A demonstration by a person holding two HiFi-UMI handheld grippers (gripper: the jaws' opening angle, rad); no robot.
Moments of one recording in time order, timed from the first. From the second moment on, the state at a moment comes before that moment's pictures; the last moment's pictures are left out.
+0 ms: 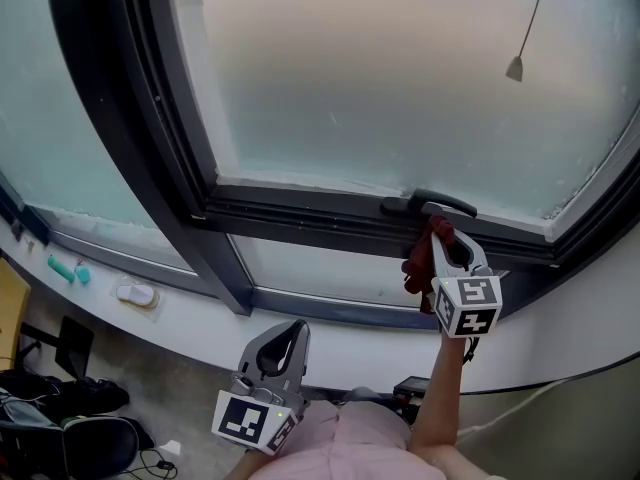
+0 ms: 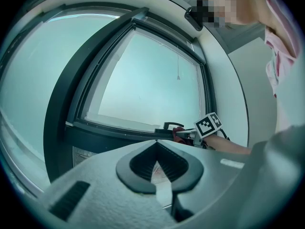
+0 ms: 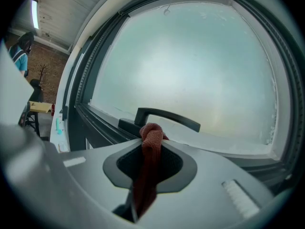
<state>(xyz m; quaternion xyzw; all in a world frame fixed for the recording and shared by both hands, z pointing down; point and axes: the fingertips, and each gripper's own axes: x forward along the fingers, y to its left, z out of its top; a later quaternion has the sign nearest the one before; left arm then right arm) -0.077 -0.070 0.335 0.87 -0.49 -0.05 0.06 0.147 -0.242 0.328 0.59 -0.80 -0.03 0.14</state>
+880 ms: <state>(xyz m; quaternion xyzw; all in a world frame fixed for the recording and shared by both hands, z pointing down) -0.014 -0.062 0.334 0.88 -0.47 -0.03 0.07 0.194 -0.236 0.329 0.59 -0.80 -0.02 0.12</state>
